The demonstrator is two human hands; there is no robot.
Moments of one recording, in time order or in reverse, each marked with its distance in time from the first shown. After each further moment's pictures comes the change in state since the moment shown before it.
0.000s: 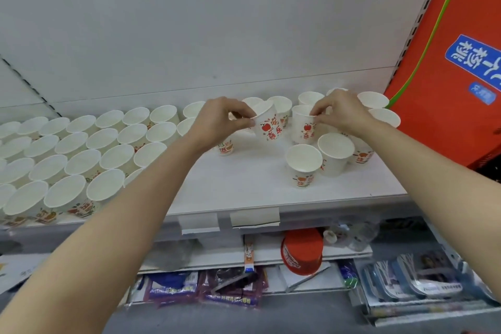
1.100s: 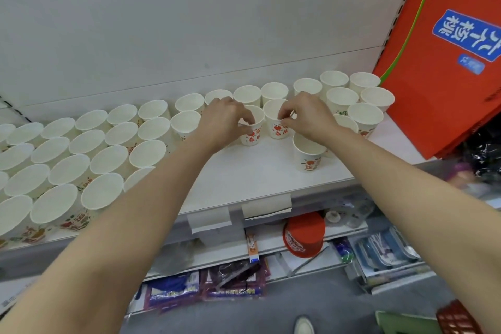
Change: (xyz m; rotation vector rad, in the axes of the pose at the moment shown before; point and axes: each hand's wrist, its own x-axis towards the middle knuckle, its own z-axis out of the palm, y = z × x) left_hand 0.007 -0.041 0.022 0.497 -0.094 0.234; right_hand -0.021 -0.073 0.054 -0.029 0.084 -0.021
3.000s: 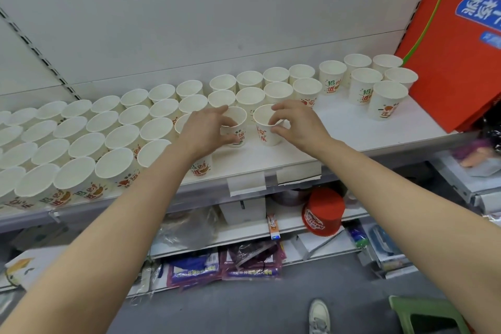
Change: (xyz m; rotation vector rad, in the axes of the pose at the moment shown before) left_hand -0.117 -0.043 -0.043 -0.041 -0.180 -0.211; right_hand -0.056 -0.084 0.055 0.159 0.069 -0.115
